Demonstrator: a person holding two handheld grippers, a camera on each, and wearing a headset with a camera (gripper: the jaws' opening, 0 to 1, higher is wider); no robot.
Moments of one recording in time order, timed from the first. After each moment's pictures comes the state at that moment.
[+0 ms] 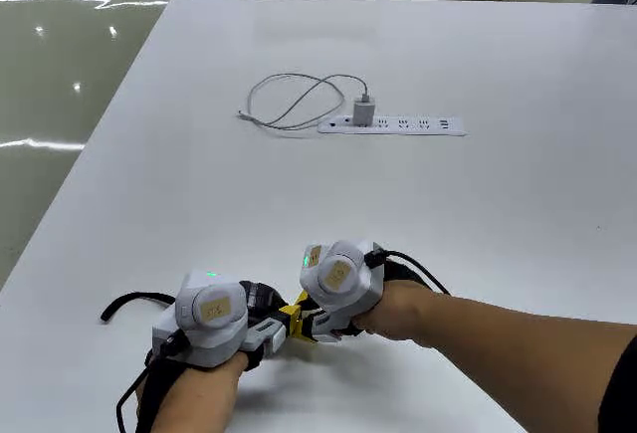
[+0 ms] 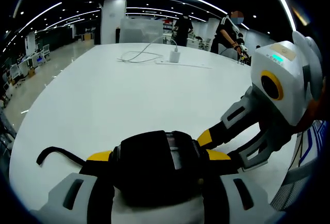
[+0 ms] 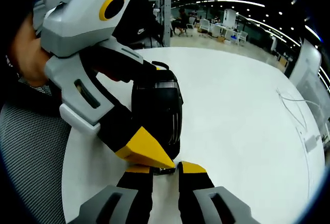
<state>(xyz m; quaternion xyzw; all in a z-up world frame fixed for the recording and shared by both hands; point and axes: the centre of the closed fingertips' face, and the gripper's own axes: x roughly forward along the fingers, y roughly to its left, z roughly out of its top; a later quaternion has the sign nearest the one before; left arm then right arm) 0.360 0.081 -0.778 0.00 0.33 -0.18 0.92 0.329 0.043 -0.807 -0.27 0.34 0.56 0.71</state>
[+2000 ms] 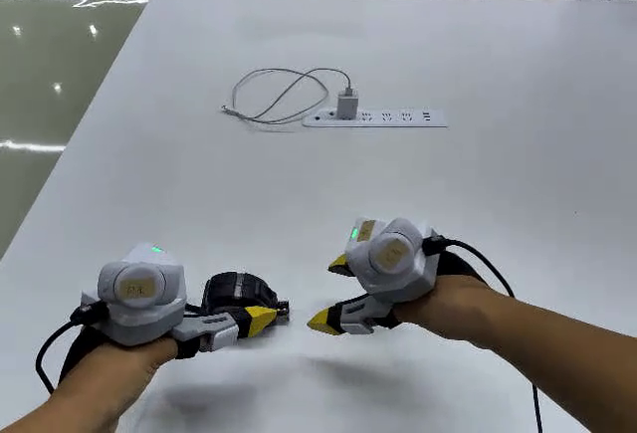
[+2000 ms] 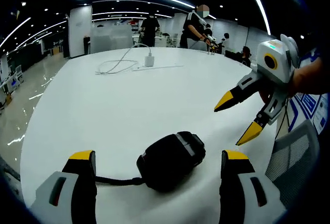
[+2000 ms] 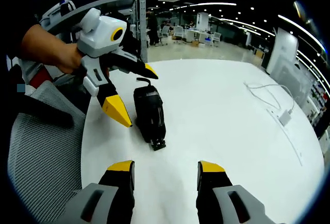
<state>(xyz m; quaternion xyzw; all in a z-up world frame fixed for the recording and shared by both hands) 0.354 0.102 -0.749 0.06 0.31 -0.32 0.89 0.309 -0.019 -0.751 -0.22 0.33 0.49 0.78</state>
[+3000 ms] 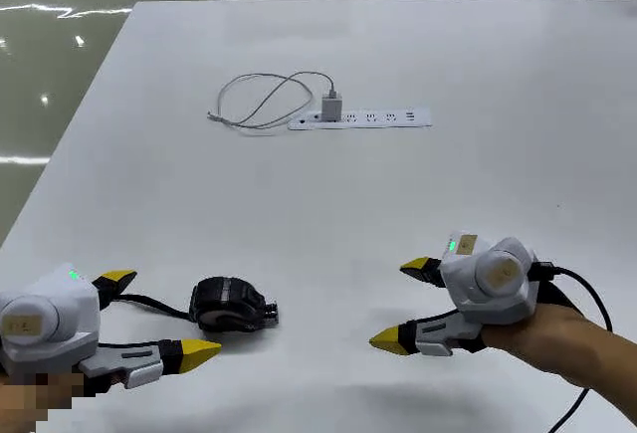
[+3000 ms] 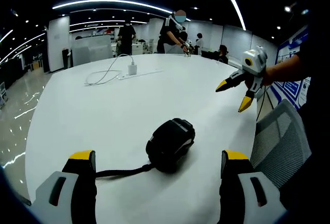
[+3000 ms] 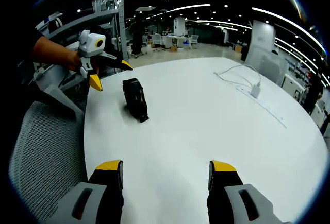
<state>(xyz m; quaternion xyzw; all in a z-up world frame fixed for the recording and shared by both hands) 0.328 0.135 -0.726 0.08 0.27 -0.41 0.87 0.284 -0.112 -0.743 -0.16 0.32 0.43 0.83</state>
